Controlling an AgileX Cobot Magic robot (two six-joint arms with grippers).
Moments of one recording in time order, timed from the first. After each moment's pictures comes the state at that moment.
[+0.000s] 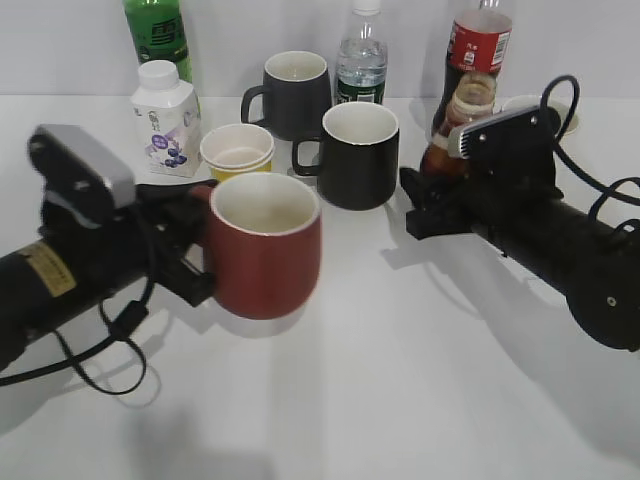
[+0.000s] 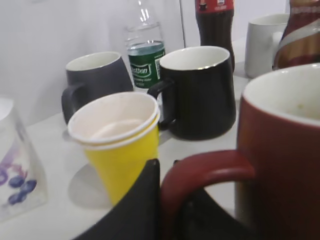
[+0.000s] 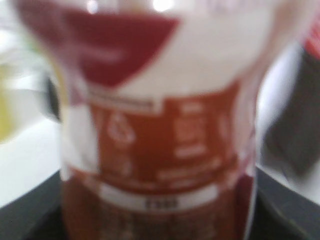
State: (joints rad) left arm -0.52 1.75 -0.41 0.22 -1.15 0.08; right arm 0.45 1.90 -0.60 0.04 -1.01 -0.11
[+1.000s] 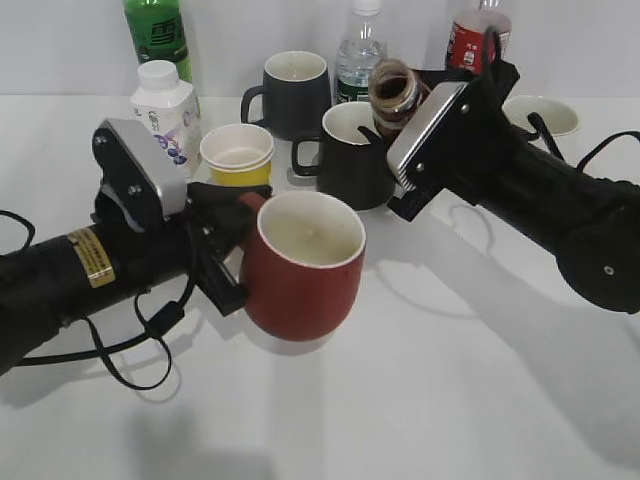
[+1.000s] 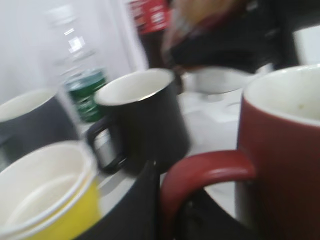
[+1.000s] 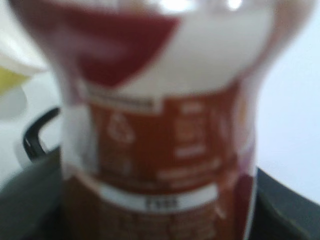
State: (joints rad) left arm -0.52 1.81 -0.52 0.43 -1.12 0.08; right arm 0.45 1.86 -0.70 -0.21 -1.13 -0.68
